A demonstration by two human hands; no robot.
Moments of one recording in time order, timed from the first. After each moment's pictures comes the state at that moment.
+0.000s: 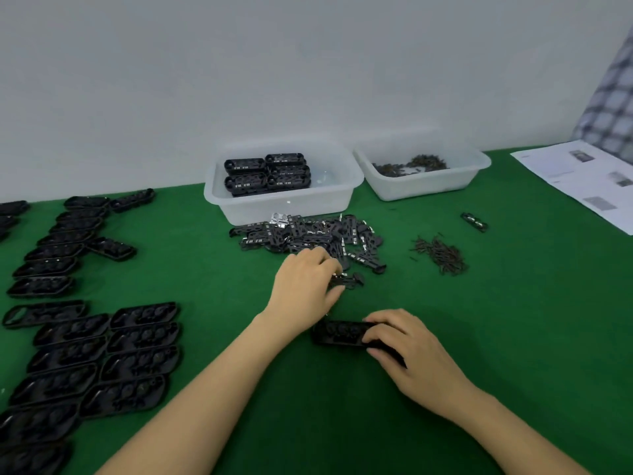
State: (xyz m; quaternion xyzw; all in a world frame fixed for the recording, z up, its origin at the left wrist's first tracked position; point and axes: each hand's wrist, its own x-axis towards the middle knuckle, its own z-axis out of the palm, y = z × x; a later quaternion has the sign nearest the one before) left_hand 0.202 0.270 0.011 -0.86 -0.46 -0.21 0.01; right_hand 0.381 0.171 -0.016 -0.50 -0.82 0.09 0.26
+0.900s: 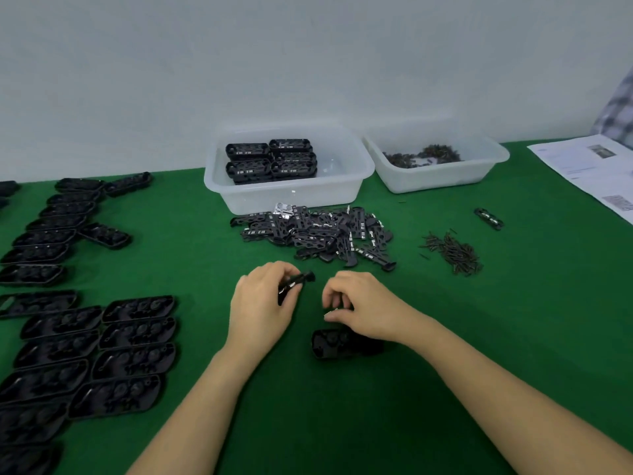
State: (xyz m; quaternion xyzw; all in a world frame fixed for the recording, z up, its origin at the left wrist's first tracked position) left_hand 0.152 0.256 -0.016 -0.75 -0.55 -0.36 -0.09; right_hand 0.330 0.253 0.014 -0.51 -0.82 0.24 0.12
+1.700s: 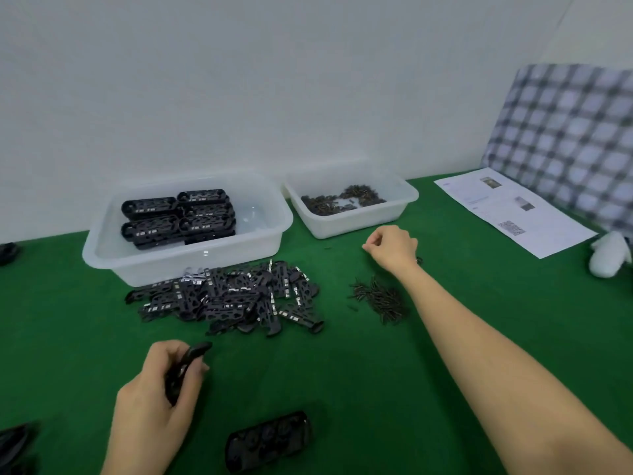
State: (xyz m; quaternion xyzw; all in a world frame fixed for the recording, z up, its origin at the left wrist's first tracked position) left_hand 0.151 0.261 -0.021 -0.71 -0.53 -0.43 -0.17; right_hand 0.500 0.391 0.021 -0.82 -0.51 0.10 0.25
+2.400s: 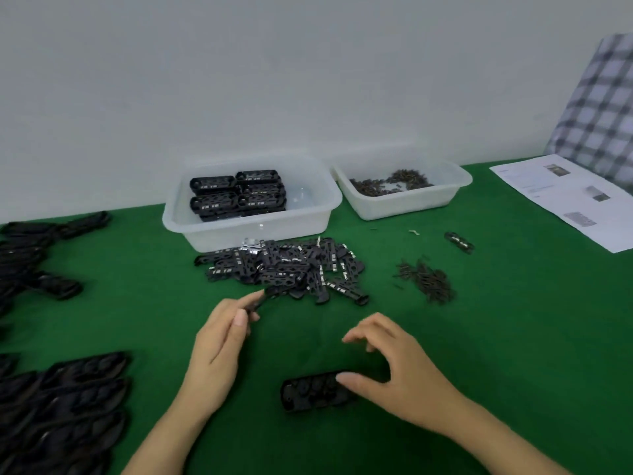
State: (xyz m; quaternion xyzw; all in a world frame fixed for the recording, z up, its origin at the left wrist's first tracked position) left_hand 0.146 0.258 -0.017 -0.70 -0.46 -0.47 -0.29; right_hand 0.390 0.206 0.005 -0.55 -0.77 0.25 0.22
